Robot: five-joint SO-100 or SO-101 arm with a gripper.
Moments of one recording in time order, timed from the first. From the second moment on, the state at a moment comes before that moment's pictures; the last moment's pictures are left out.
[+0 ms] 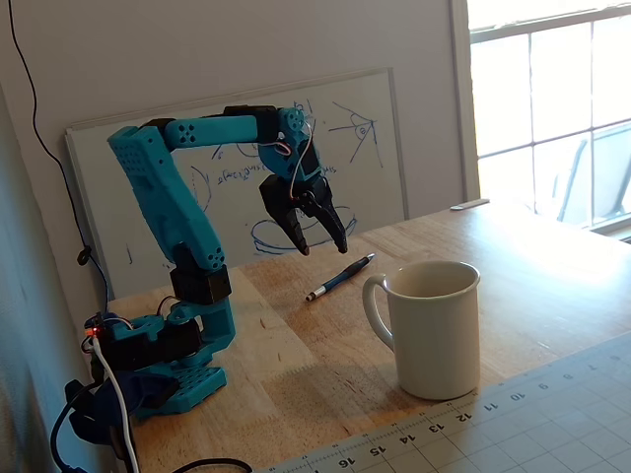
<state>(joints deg) -24.3 101.0 112.4 66.8 71.9</state>
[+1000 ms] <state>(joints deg) -24.1 60.6 77.4 61.3 88.9</state>
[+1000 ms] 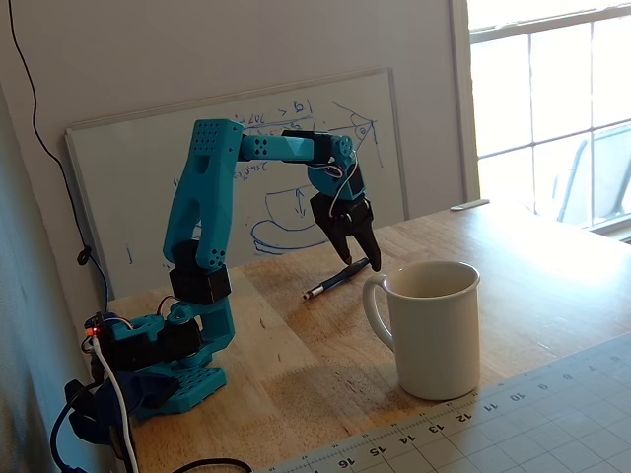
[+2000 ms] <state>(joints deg) -25.3 58.4 76.6 61.3 88.9</state>
